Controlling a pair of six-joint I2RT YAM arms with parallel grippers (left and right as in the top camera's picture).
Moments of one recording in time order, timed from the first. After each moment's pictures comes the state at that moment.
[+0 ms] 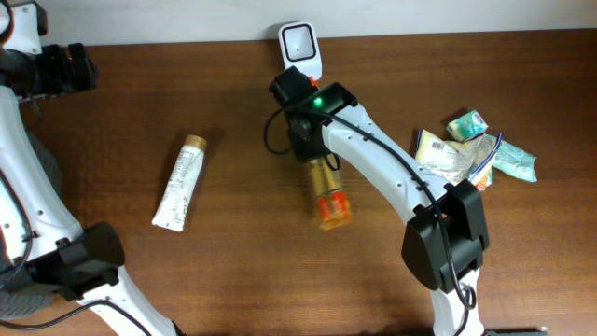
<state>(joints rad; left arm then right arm) 0.37 2.07 2.63 -1.55 0.19 0.14 0.60 2.11 1.92 -1.17 0.27 0.30</state>
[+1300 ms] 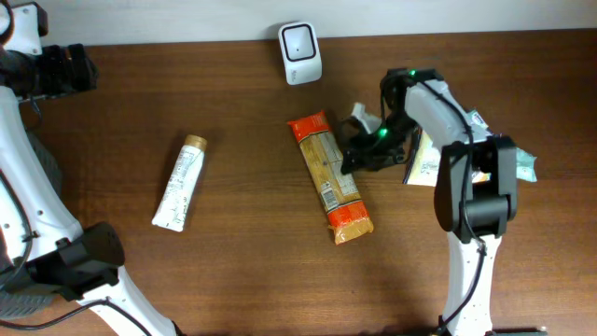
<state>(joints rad) 0.37 2.07 2.63 -1.56 0.19 0.14 0.14 2.31 1.81 -1.27 -0.56 -0.30</state>
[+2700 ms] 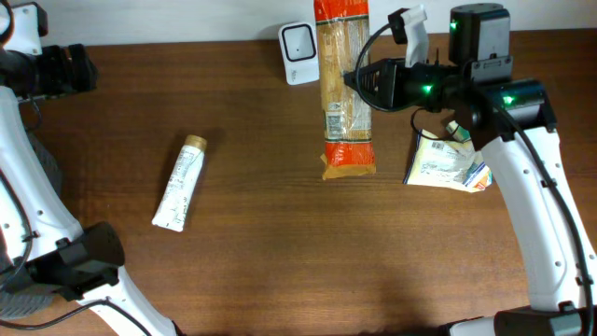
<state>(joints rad) 0.37 2.07 2.63 -1.56 0.19 0.14 0.16 1.59 1.73 -0.79 -0.74 0.24</state>
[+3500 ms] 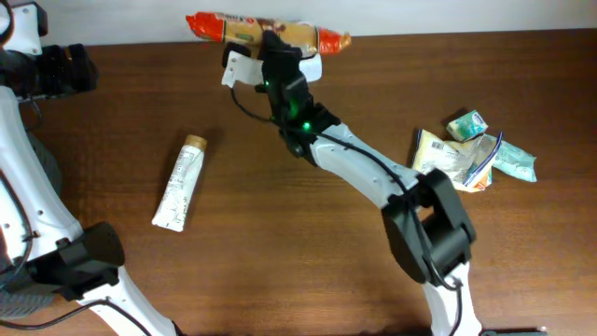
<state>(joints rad) 0.37 2.07 2.63 -1.56 0.19 0.14 0.61 2.18 1.71 0.39 0.42 -1.21</state>
